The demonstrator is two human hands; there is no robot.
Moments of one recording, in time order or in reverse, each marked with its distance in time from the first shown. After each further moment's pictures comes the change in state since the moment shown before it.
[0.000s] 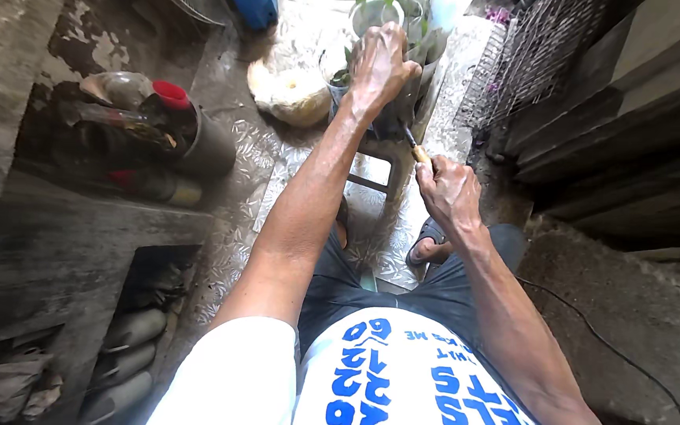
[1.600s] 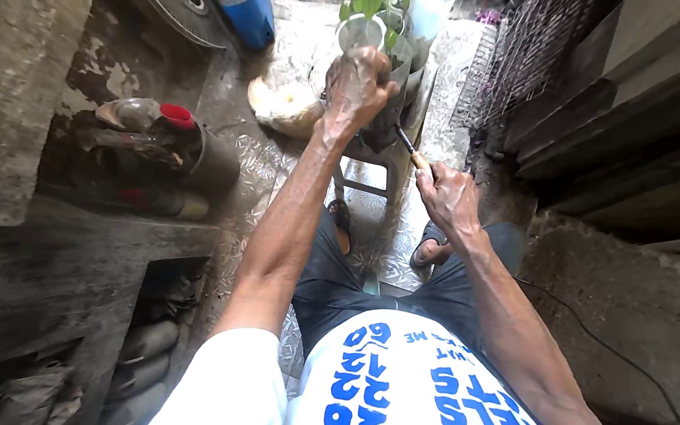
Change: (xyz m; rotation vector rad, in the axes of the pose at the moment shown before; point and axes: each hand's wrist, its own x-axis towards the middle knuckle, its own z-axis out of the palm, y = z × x) left_hand -0.023 -0.013 -0.001 0.023 0.144 0.239; right_hand -0.005 0.026 0.002 0.068 0.053 -0.006
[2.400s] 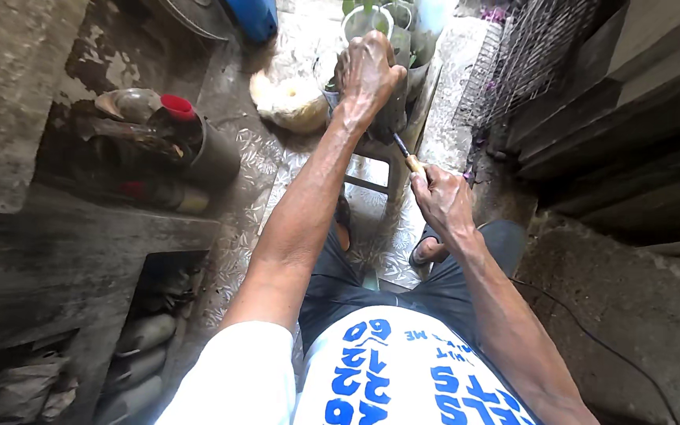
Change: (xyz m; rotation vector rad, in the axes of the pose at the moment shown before) left_hand 0.011 0.022 -0.002 0.024 -0.061 -0.343; right_hand -0.009 -0.007 0.008 -0.005 -0.049 -0.022
